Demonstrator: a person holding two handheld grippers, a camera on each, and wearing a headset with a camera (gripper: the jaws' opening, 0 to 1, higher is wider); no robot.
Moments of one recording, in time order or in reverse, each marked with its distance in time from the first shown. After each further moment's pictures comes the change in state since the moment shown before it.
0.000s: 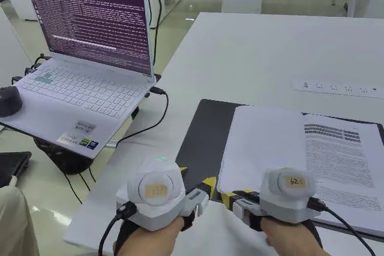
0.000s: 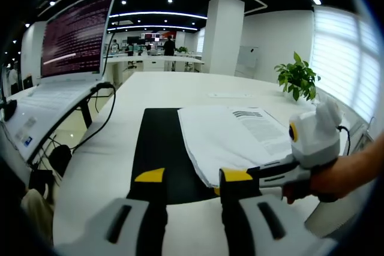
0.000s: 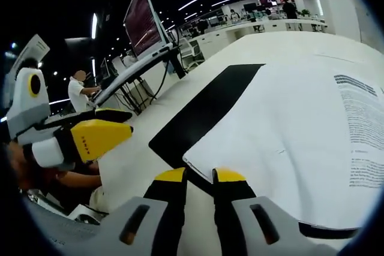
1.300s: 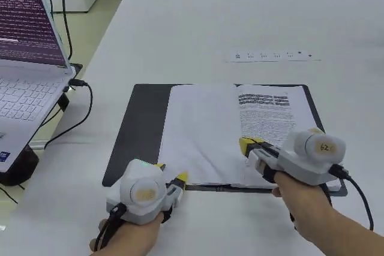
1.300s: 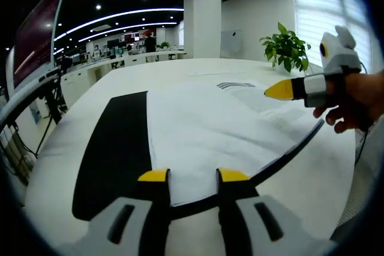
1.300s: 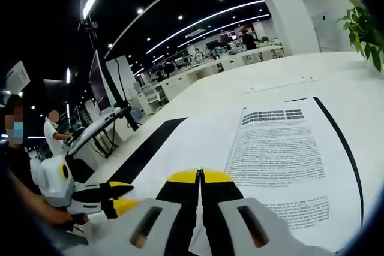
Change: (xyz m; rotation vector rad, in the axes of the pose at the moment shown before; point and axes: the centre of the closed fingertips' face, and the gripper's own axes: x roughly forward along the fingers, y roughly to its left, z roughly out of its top) left arm 0.080 -0.038 -0.056 0.151 0.041 -0.050; right arm -0.079 -0.141 0.060 0.102 -0.288 -0.236
